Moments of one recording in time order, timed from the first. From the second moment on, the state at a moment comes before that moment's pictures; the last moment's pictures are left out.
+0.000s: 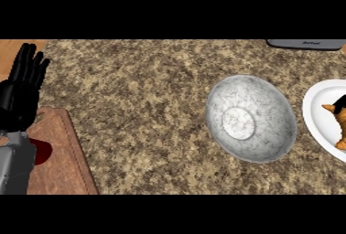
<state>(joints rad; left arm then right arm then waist) -0.30 0.29 0.21 -1.50 0.14 -0.01 0.00 -0.42 -0.80 -0.03 -0.79 0.88 0.15 -0.62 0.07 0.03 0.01</state>
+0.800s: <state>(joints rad) -0.32 0.28 0.20 -1.47 0.13 0.00 -0.01 -0.73 -1.03 -0.16 -0.50 0.75 0.15 -1.04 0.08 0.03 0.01</state>
